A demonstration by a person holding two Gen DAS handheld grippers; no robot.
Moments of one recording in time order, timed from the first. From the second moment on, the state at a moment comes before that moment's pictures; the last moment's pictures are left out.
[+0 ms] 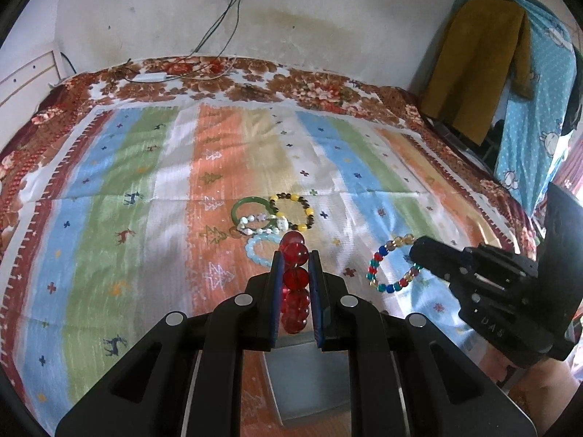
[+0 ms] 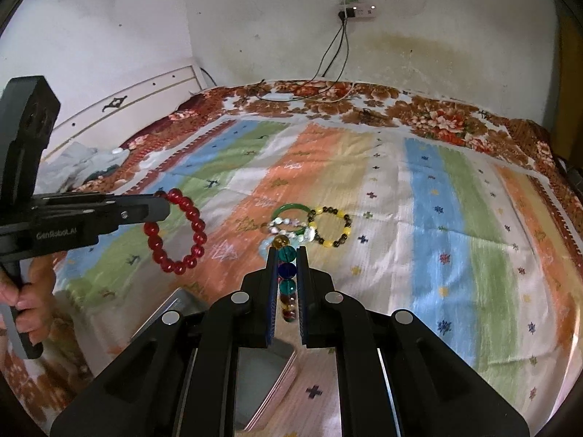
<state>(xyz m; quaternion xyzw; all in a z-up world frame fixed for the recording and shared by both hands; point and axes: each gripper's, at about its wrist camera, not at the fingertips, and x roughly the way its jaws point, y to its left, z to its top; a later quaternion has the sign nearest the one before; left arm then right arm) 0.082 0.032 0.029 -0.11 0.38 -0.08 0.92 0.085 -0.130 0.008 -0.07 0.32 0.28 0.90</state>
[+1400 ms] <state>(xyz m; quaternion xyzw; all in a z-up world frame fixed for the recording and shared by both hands) 0.102 0.057 -0.003 -0.13 0.44 -0.02 0.89 0.115 -0.141 -0.018 -0.03 0.39 0.27 0.88</state>
